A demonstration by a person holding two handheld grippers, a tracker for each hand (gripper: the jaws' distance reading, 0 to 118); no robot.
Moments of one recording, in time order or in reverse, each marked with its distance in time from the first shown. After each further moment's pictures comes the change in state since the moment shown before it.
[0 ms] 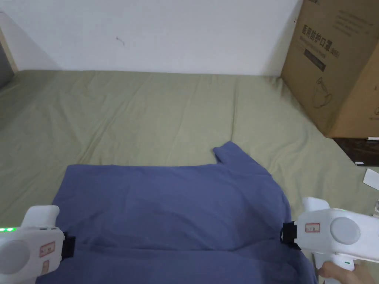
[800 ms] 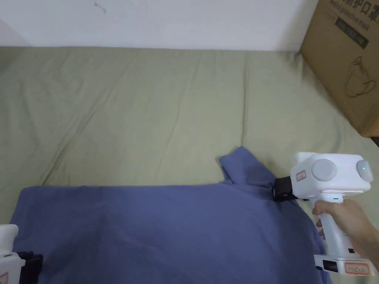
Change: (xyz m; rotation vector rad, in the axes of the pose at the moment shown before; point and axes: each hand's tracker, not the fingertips) left arm -0.013 0.088 -0.106 -0.083 0.035 0.013; right arm -0.008 0.211 -0.171 -0.114 -0.175 0.185
